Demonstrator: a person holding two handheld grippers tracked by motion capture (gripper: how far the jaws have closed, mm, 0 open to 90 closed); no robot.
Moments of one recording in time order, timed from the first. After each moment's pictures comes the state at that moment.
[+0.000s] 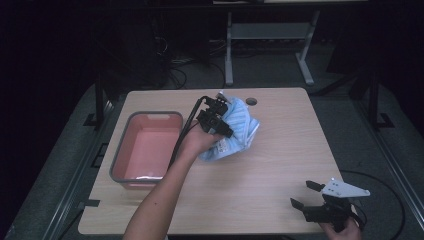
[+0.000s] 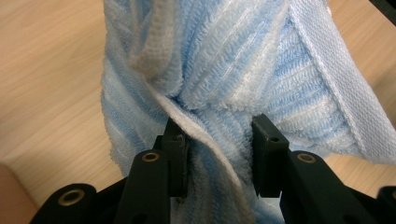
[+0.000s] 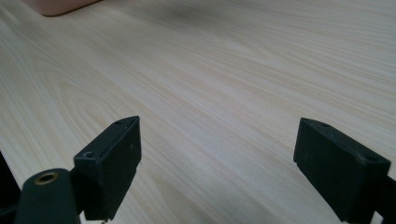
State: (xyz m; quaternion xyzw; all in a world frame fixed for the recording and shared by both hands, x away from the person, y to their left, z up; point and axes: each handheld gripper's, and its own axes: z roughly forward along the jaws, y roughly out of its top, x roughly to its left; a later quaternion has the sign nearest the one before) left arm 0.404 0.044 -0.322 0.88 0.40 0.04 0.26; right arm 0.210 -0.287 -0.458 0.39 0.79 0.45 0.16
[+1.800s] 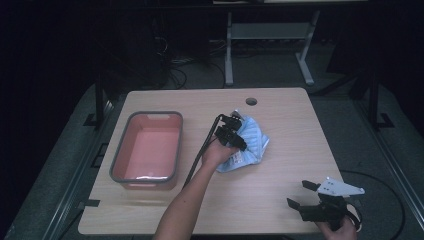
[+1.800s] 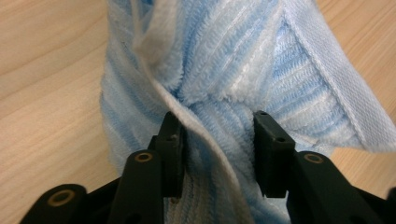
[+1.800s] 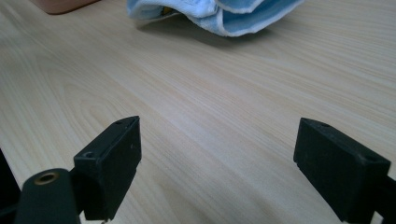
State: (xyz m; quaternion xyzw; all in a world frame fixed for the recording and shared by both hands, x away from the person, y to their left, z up) left arm 0.424 0.003 -0.411 0.87 0.42 -0.01 0.25; right arm 0.215 -0.280 -0.461 0.38 0.79 0.45 0.16
